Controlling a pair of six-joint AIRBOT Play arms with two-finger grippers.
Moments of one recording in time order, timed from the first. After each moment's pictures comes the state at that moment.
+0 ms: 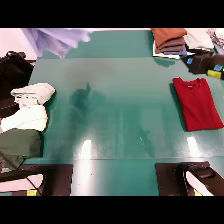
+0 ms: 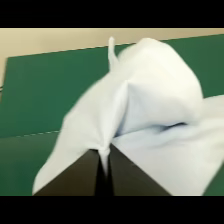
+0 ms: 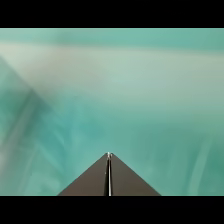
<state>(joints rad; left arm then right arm) -0.15 -1.35 2.07 1.58 -1.07 -1.55 0.08 -0.78 1.23 -1.15 0.95 1.50</state>
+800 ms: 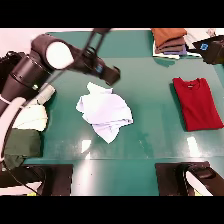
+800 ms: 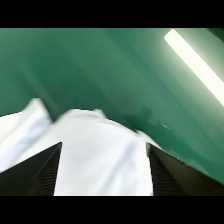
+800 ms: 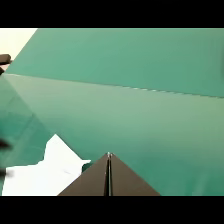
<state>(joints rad) -0.60 -1.38 1.70 1.39 -1.07 -1.57 0.08 -0.76 1.32 -1.15 0.98 1.50</state>
